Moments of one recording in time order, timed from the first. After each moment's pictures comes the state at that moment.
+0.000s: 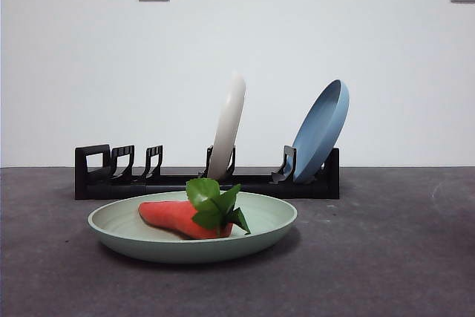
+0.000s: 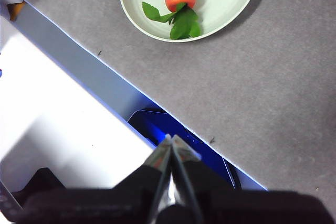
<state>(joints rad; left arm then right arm) 0.02 0.01 0.02 -0.10 0.05 0.05 0.75 0.86 0.99 -1.09 -0.18 0.16</state>
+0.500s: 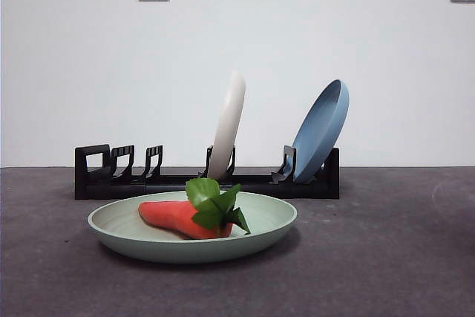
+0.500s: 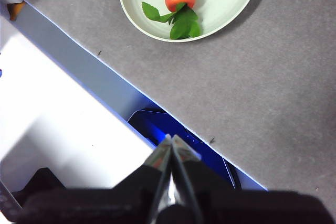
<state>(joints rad) 0.02 0.01 0.02 -0.16 0.05 0.01 0.75 0.86 0.99 -1.09 -0.18 0.16</state>
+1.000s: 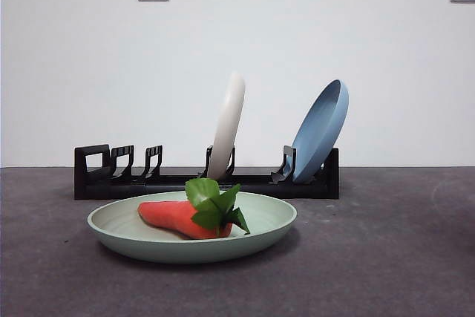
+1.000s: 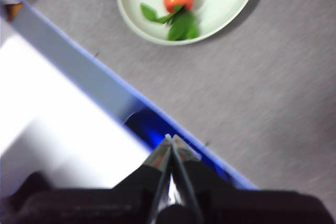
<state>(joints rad) 0.02 0.01 0.02 -0.16 0.05 0.01 0.74 0.85 0.99 -1.08 -0.15 0.14</state>
